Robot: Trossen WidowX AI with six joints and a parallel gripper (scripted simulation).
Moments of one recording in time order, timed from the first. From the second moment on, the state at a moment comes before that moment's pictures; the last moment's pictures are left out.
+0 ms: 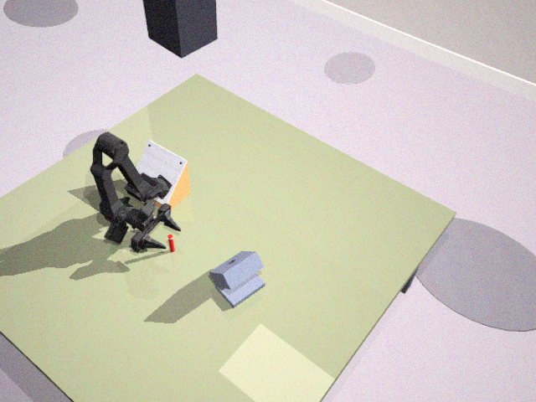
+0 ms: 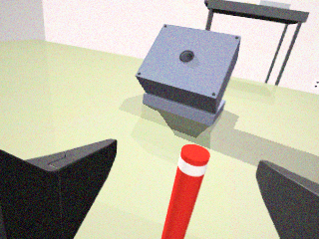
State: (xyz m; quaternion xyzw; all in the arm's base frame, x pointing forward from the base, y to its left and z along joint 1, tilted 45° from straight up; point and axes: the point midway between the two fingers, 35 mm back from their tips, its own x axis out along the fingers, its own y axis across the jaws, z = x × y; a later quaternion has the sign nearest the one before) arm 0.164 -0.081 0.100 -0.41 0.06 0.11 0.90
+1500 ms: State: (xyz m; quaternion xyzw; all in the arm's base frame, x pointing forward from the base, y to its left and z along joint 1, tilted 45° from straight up) arm 0.138 0.032 0.198 -0.33 0.12 0.18 0.92
